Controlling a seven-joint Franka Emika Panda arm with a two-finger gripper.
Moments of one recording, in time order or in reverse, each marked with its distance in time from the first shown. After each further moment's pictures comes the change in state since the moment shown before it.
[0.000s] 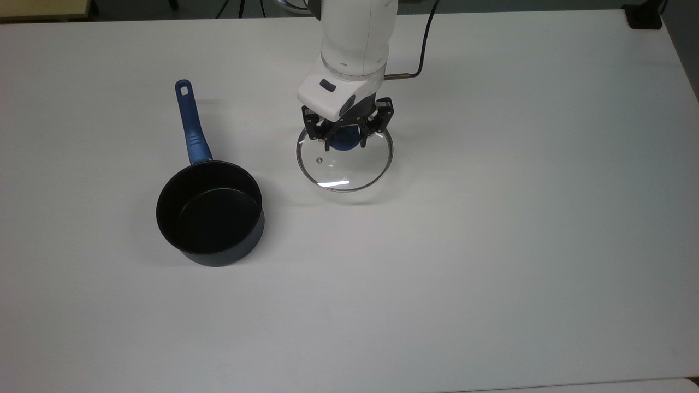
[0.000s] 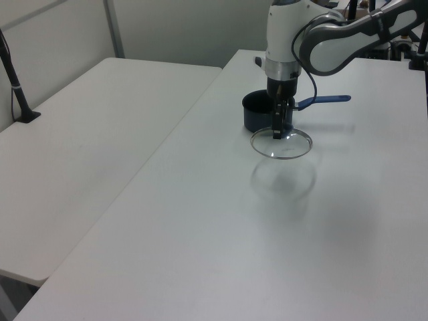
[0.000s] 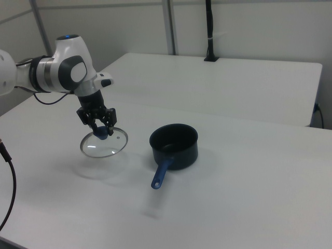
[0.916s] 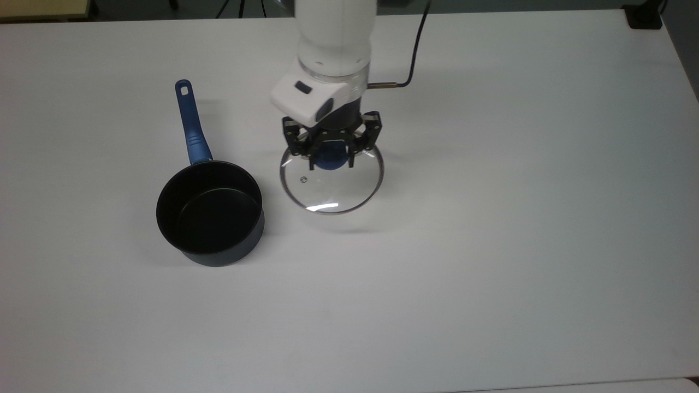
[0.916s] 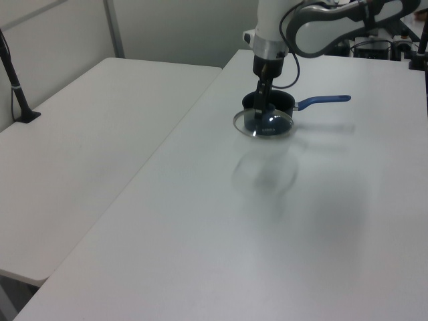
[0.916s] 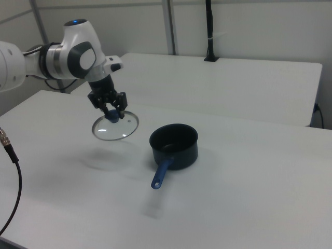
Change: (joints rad) arm -0.039 0.066 0.002 0.165 0.000 0.003 -0.006
